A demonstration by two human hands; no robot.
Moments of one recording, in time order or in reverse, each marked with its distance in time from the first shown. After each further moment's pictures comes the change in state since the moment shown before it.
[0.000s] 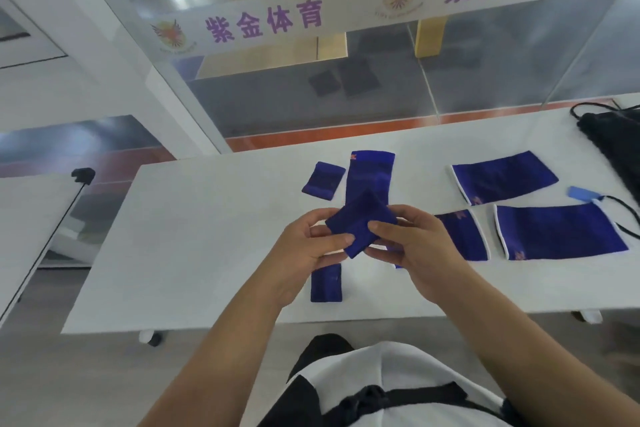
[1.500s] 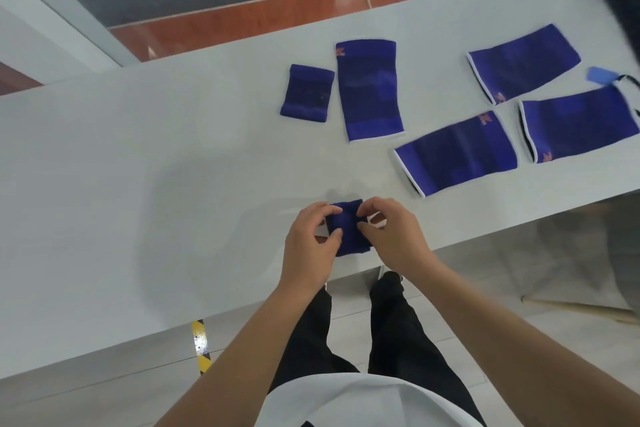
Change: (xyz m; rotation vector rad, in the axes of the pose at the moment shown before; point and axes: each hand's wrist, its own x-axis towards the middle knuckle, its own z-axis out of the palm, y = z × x) left_hand 0.082 -0.162 -0.080 0.460 0.035 0.131; right_hand 0.078 0.157 0.049 -0.904 0.293 0.077
